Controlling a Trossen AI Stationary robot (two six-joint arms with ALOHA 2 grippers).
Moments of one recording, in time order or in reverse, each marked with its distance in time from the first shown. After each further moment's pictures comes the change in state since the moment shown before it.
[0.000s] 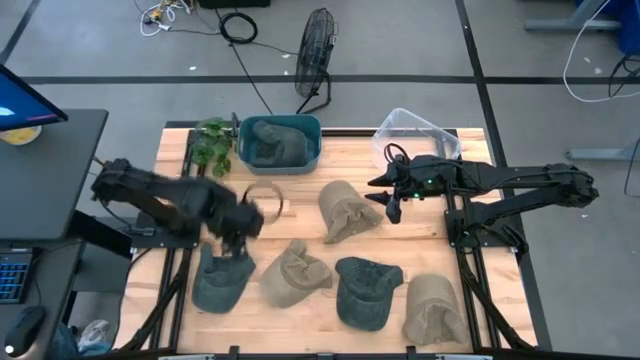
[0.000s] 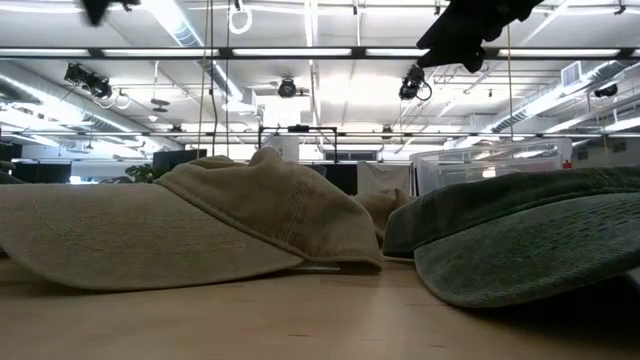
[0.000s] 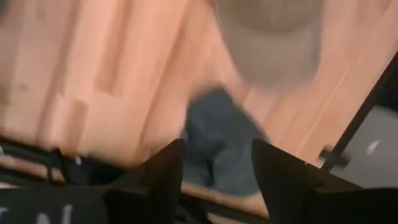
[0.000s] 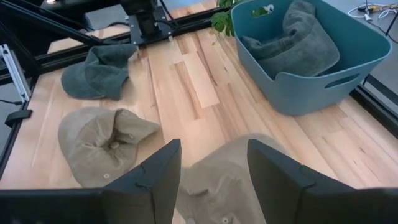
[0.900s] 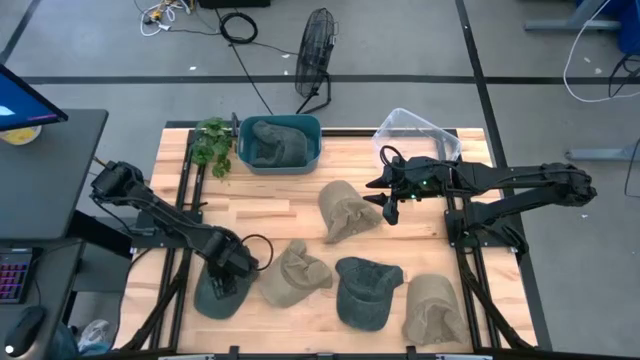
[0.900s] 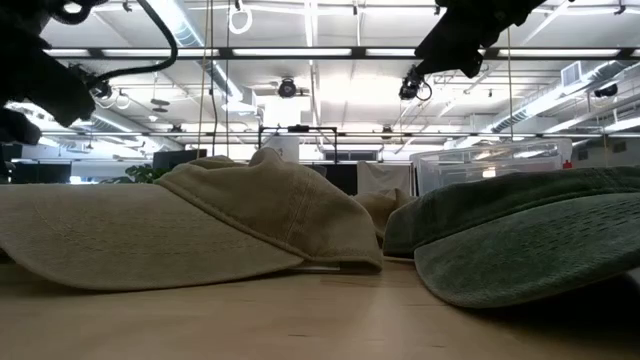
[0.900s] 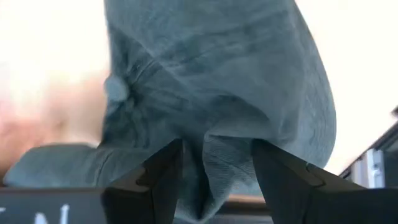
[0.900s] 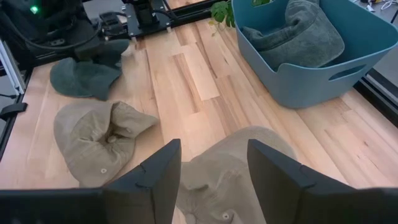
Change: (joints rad) left arm -0.186 0.002 -0.705 0.634 0.299 -0.143; right arm 0.000 0.030 0.000 -0.001 -0.002 0.004
